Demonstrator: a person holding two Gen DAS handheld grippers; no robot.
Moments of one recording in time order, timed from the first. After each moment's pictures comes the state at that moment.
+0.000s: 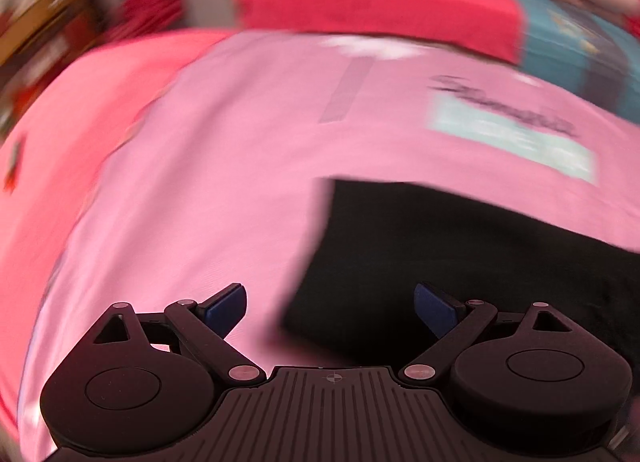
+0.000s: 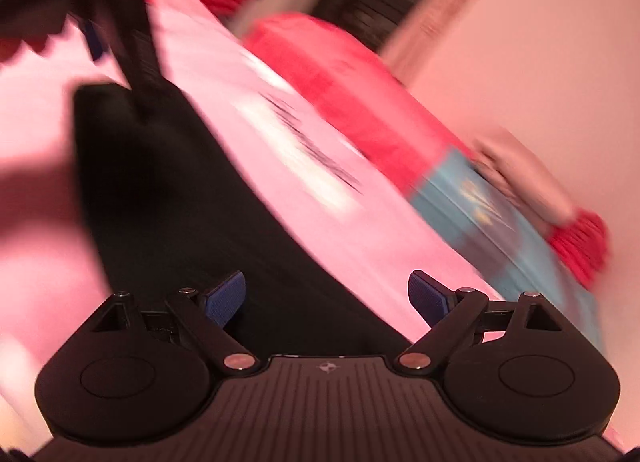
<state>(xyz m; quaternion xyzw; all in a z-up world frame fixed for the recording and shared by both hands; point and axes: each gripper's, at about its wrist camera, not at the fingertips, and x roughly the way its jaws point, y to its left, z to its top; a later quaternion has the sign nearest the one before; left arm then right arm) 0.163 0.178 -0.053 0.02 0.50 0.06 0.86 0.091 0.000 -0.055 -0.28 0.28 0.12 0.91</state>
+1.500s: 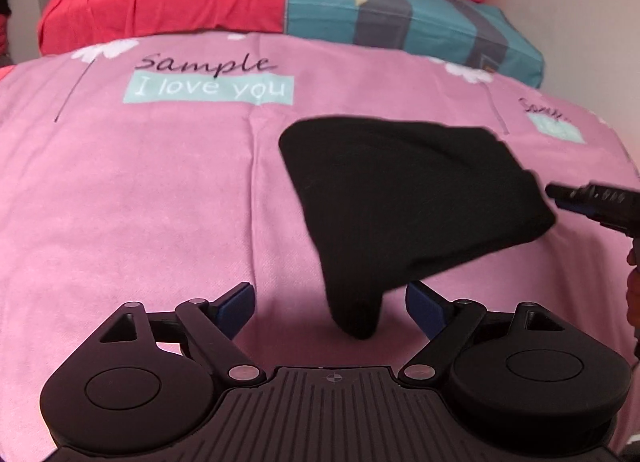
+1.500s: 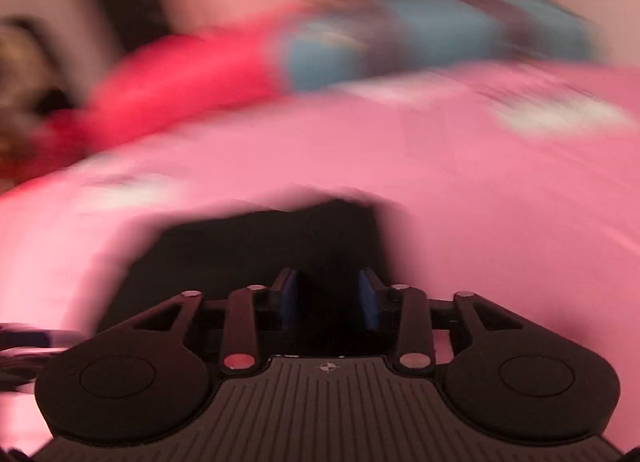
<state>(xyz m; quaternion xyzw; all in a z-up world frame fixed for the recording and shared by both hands) 0.087 0.017 -0.048 0.02 0.49 -0.25 0.83 0.064 -0.313 -0.053 0.24 0.37 -0.11 0.89</state>
